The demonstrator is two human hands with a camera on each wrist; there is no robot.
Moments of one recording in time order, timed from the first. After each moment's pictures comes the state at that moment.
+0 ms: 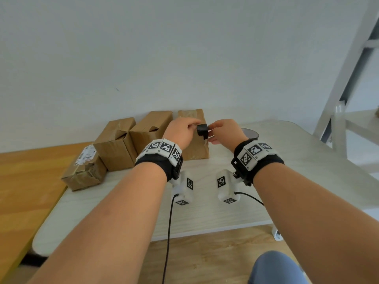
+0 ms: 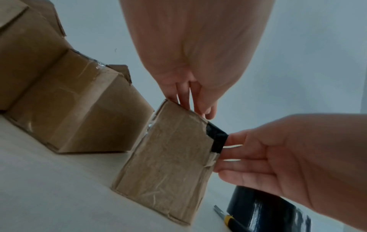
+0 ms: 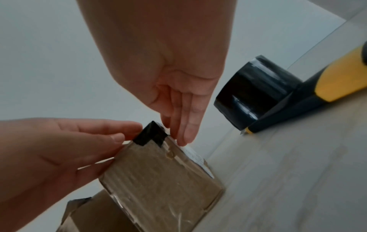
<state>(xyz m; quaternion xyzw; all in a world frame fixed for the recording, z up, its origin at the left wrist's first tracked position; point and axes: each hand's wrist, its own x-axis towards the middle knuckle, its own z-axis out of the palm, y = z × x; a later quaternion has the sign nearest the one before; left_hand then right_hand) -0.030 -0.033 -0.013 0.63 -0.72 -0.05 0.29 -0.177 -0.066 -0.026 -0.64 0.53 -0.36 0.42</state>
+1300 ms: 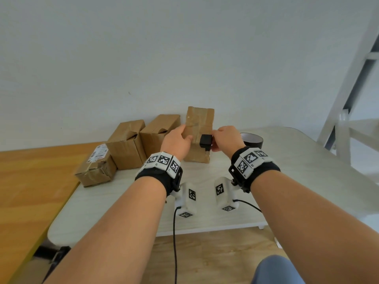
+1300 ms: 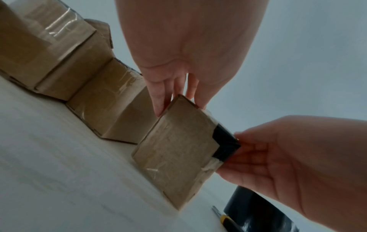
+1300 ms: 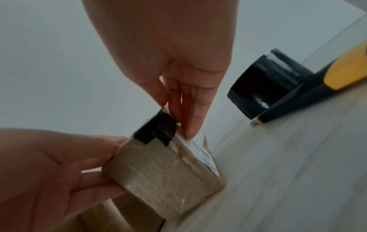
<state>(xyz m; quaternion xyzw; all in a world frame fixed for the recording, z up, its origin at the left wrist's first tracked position) -0.015 0.002 -0.022 0.71 -0.60 -0.13 0.35 -0.161 -0.040 -0.021 -0.63 0.55 -0.38 0.40</state>
